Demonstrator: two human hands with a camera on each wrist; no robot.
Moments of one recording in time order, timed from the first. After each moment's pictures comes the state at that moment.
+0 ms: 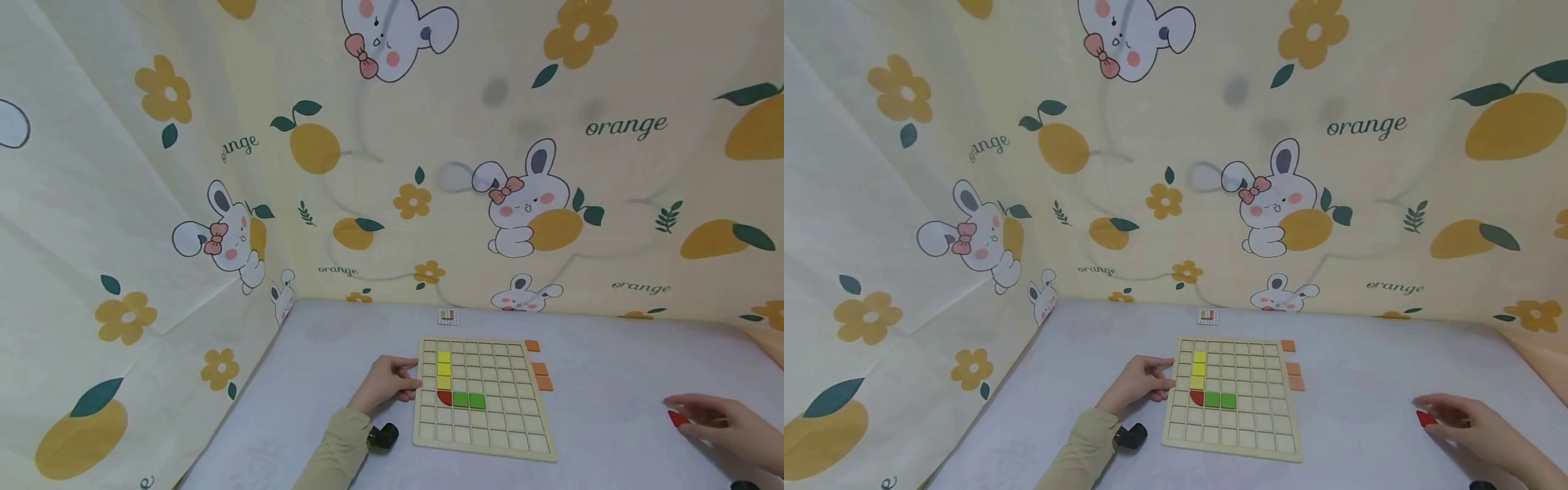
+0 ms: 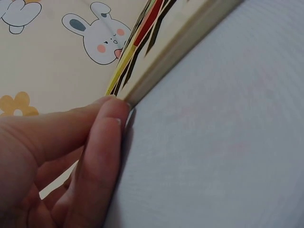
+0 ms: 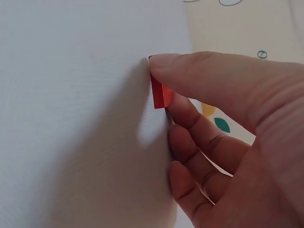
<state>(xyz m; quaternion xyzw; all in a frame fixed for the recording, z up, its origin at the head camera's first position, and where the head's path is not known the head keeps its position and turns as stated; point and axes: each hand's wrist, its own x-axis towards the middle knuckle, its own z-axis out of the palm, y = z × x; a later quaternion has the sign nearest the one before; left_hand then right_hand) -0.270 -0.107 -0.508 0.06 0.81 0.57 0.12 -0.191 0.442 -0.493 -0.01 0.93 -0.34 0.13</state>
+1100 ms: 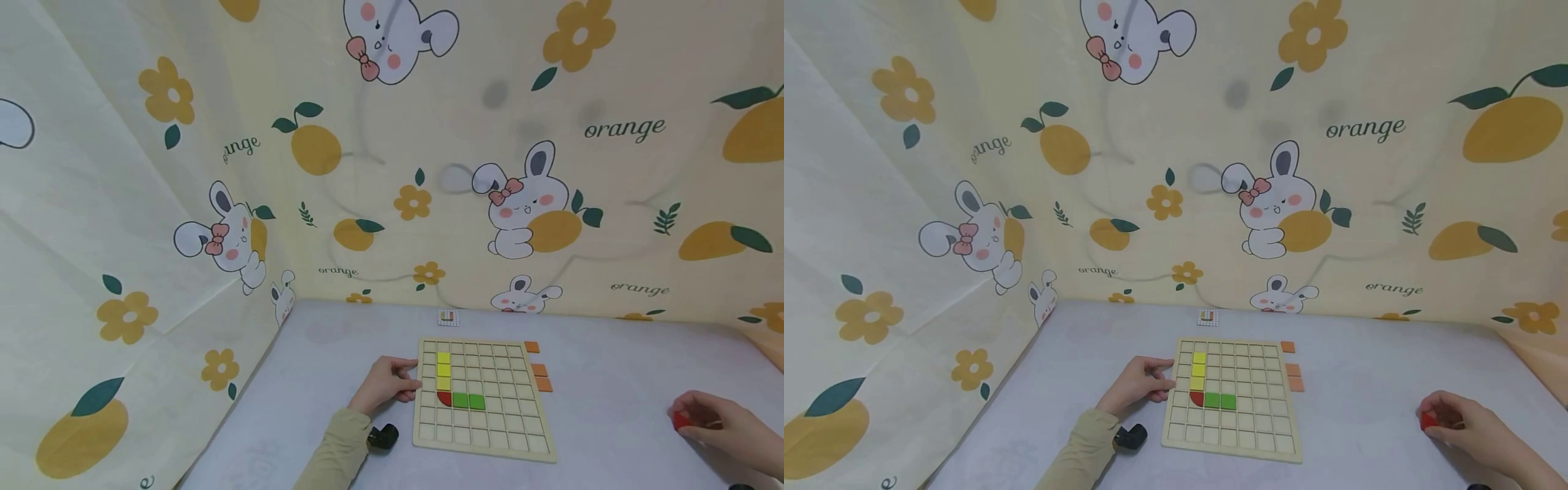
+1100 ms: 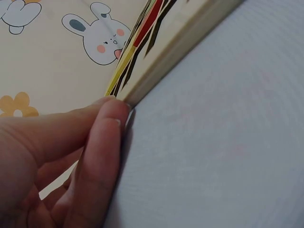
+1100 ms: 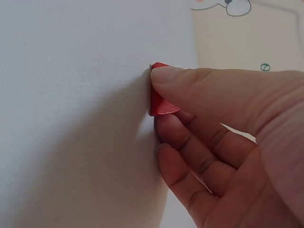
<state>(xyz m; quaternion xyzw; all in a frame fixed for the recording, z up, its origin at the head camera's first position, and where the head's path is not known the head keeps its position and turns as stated) -0.271 -0.107 -0.511 0.06 0.81 0.57 0.12 -0.190 0.434 -0.491 -0.01 0.95 -0.31 0.11</state>
